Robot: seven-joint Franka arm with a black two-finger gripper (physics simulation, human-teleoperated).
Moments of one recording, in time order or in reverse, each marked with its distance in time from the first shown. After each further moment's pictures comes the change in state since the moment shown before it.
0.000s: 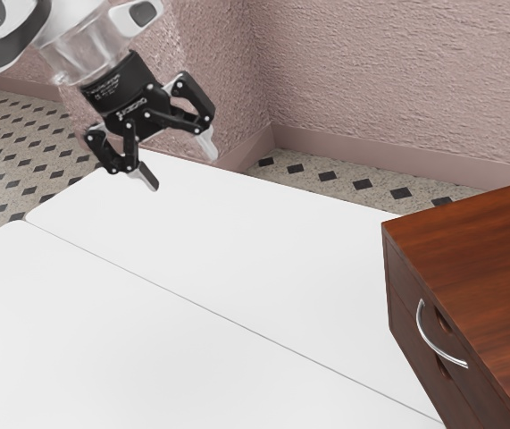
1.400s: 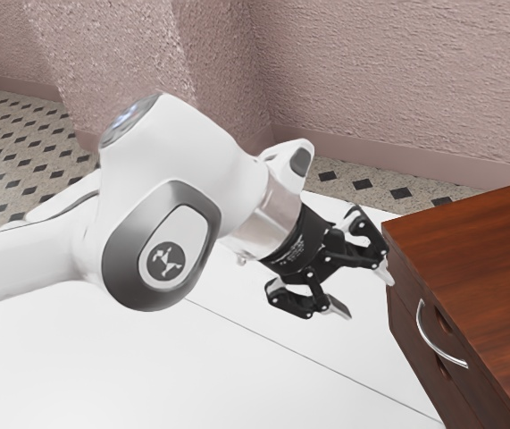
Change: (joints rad) arm -0.001 -0.097 -0.393 -0.591 -0.102 0.839 -0.367
